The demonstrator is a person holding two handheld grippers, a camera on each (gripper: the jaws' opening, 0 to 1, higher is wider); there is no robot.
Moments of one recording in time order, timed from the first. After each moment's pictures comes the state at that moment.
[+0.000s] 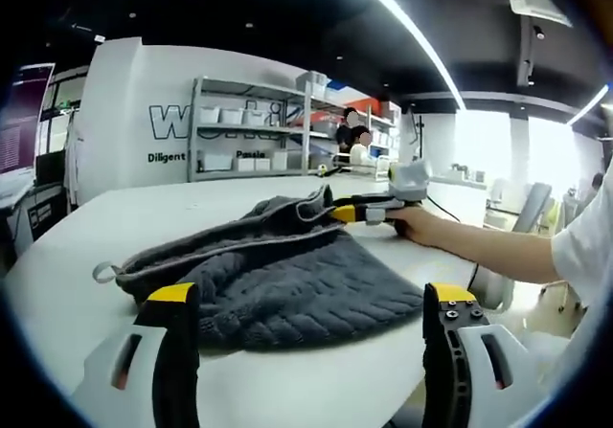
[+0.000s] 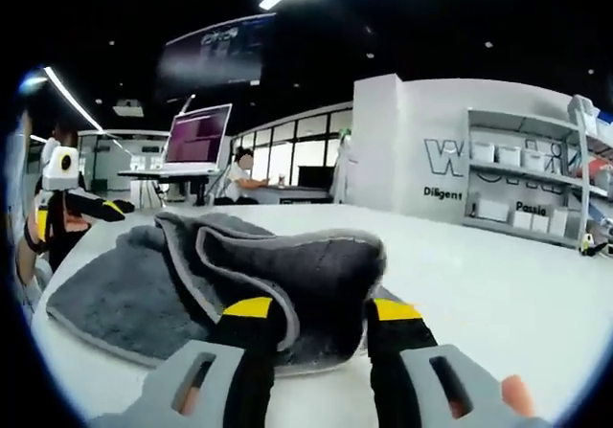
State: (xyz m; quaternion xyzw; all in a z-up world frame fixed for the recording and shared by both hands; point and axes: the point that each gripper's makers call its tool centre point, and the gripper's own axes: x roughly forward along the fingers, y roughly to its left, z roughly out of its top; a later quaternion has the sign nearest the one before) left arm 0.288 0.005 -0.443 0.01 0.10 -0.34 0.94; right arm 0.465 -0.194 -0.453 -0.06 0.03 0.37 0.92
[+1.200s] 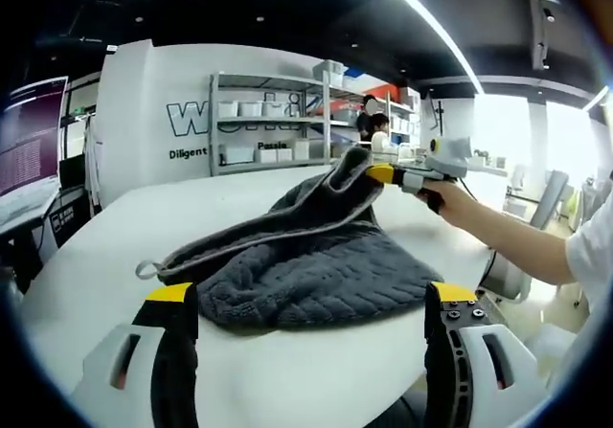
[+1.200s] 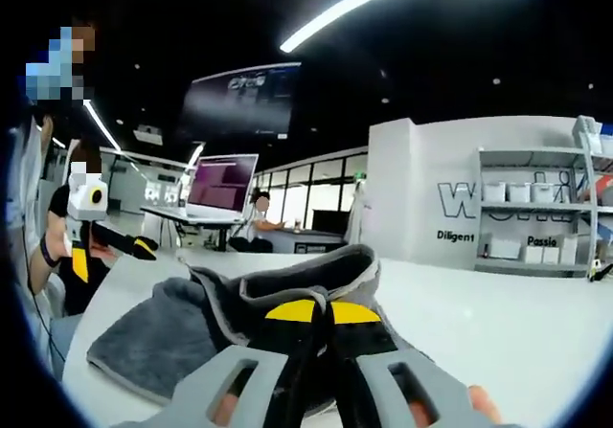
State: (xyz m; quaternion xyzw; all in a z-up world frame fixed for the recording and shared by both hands) left arm 0.282 0.037 -0.440 0.04 0.12 -0.28 0.95; right arm 0.420 -0.176 -0.386 -0.03 -0.06 0.39 0.92
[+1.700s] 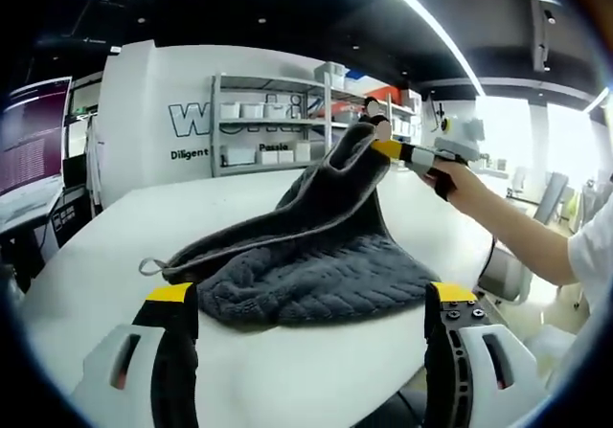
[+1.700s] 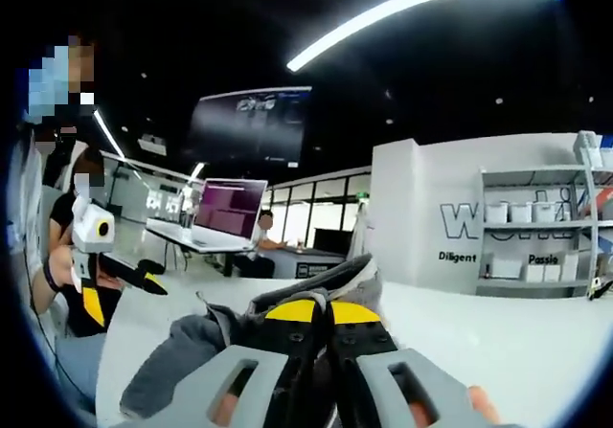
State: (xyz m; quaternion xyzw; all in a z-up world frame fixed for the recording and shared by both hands) left arm 0.277 0.042 -0.437 0.04 0.11 -0.28 0.95; right arm 0.383 -0.147 -0.335 -0.03 -0.10 0.40 0.91
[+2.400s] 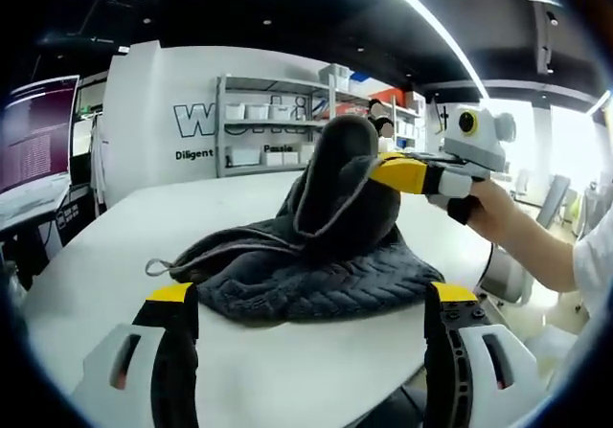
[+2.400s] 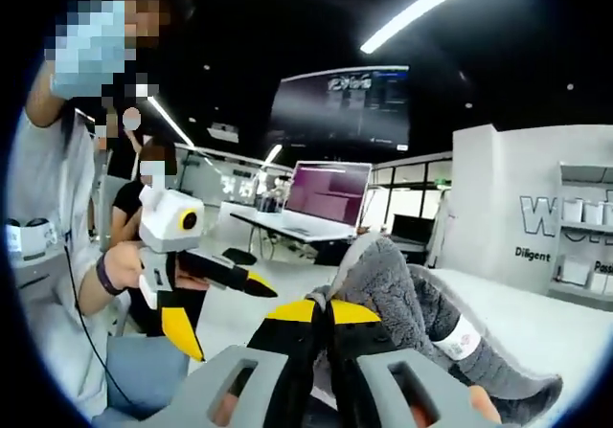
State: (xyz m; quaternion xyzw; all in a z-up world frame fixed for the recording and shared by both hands) left arm 0.272 0.052 -0.439 0.03 0.11 -0.27 0.95; right arm 0.291 -0.010 -0.376 -0.08 -0.05 0.56 0.82
